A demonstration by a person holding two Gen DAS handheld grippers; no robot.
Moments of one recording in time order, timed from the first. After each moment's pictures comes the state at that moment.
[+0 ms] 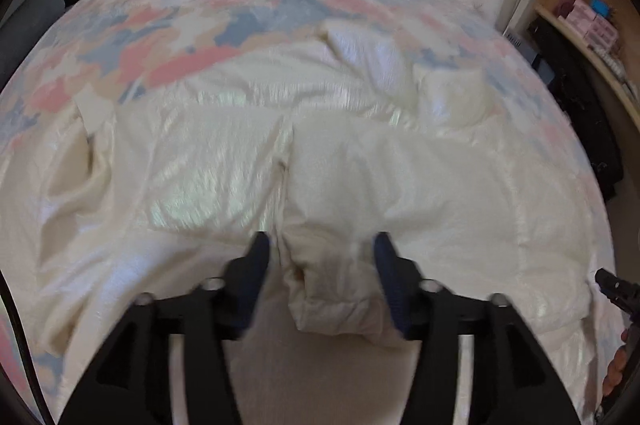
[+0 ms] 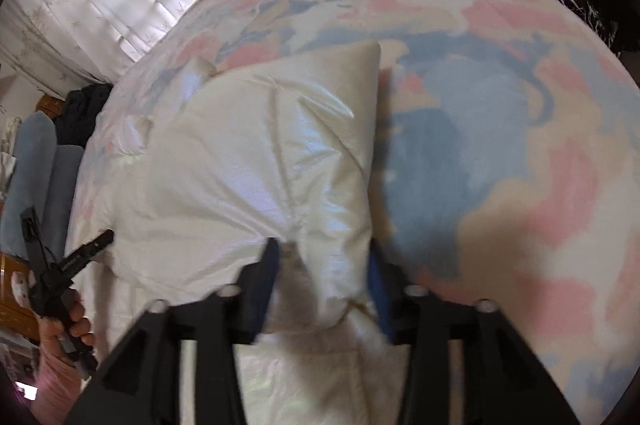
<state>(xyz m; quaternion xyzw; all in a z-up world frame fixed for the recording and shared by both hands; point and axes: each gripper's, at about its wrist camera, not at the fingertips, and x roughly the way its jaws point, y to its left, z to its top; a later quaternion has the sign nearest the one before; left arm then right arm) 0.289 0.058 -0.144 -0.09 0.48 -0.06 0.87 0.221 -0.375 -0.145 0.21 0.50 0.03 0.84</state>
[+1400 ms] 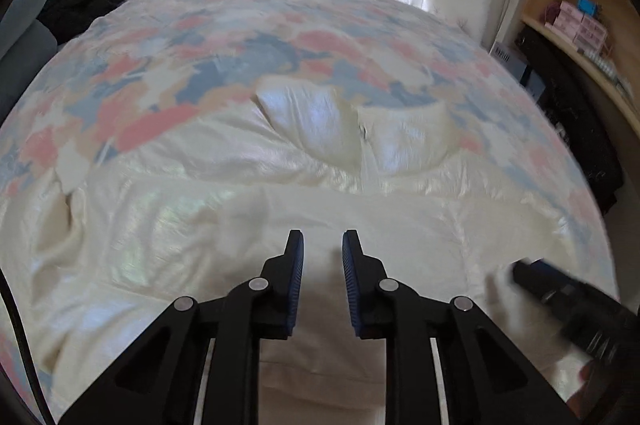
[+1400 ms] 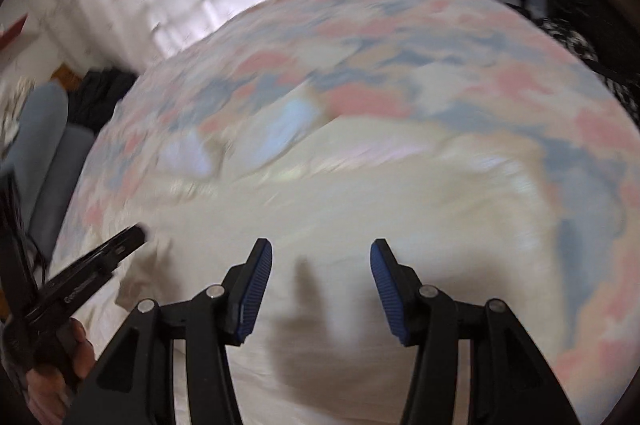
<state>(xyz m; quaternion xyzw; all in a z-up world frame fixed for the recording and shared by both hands) 0.310 -0.005 -0.129 -0.06 0.44 -0.05 0.89 0.290 -0.224 -0.120 0.13 0.45 0.05 0.88</state>
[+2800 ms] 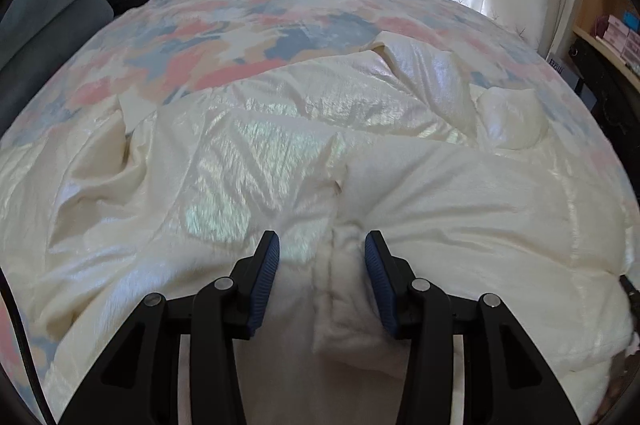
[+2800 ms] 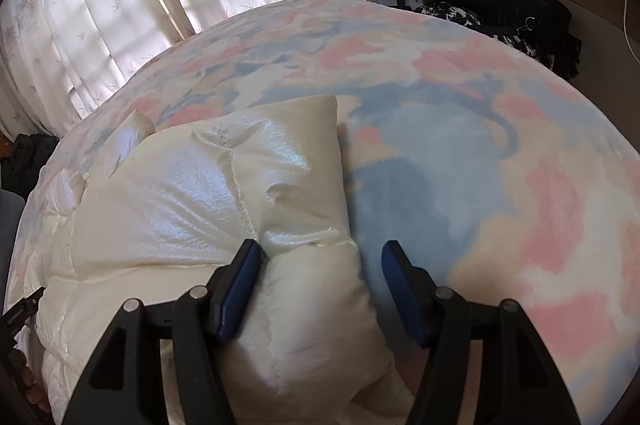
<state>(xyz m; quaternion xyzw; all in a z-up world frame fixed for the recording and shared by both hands) 0.282 0.053 -0.169 -0.08 0.44 0.03 0.89 0.217 -0.341 -0.176 0.17 0.39 -0.13 0.90</state>
